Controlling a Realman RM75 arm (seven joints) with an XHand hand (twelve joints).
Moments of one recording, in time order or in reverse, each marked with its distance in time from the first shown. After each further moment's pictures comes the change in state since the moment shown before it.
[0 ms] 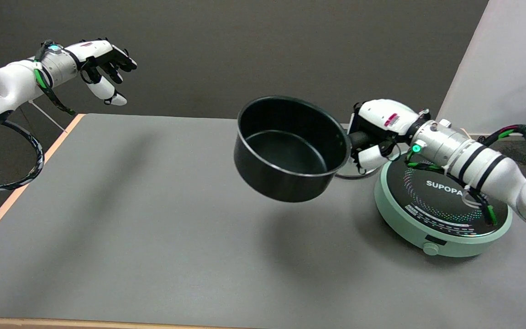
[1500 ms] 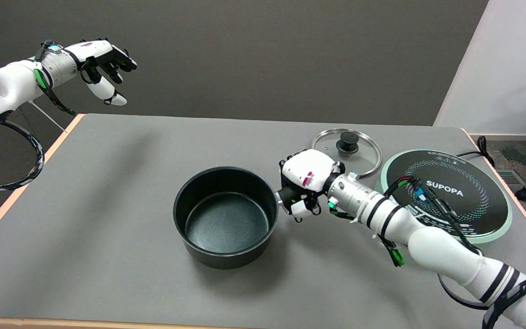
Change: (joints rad) arm 0.293 -0.418 -0.442 -0.210 -0.480 0.012 -0.113
